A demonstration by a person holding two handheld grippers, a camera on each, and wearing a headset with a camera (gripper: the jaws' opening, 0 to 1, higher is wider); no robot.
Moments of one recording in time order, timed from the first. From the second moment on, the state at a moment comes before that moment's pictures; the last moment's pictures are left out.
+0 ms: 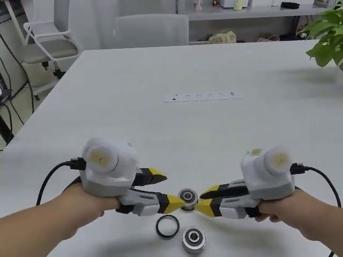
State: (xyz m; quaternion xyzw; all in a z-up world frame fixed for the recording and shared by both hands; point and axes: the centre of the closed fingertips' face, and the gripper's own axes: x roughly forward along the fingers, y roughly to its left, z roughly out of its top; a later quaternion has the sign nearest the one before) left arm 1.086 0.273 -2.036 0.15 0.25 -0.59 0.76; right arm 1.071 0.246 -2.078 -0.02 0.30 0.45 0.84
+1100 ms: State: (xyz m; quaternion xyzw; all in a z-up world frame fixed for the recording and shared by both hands) left arm 1.084 0.251 -2.061 0.19 0.26 -0.59 0.74; right arm 1.073 0.245 -2.080 -0.04 0.29 0.45 0.85
